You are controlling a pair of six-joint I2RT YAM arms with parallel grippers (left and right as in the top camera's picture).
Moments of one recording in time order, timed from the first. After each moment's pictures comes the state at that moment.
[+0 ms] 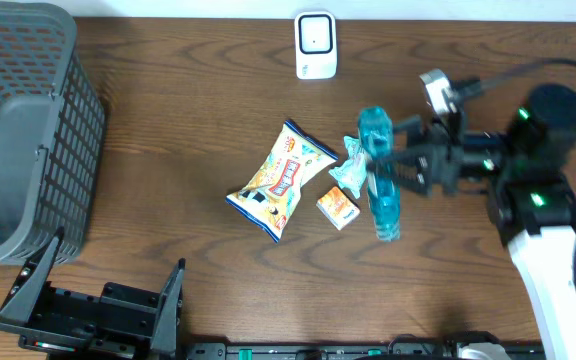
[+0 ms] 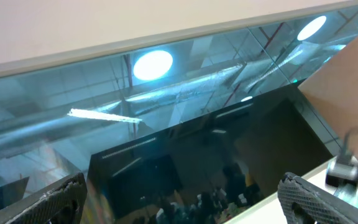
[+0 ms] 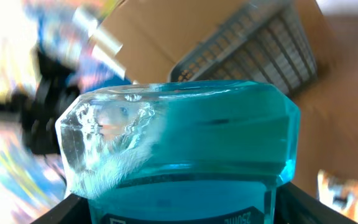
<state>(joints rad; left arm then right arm) 0.12 0.21 0.68 0.46 0.54 -0.01 0.07 1.21 1.07 -0.05 -1.48 0.63</state>
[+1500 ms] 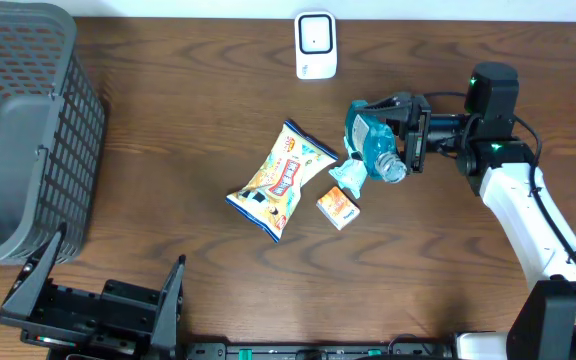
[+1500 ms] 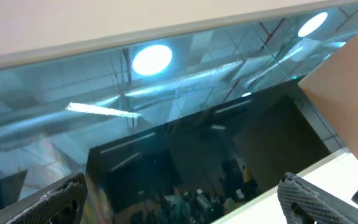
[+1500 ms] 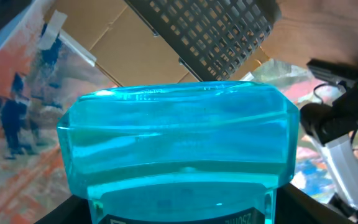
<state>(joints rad) 0.12 0.21 0.68 0.43 0.54 -0.01 0.04 1.55 1.07 -0.05 -1.50 1.74</state>
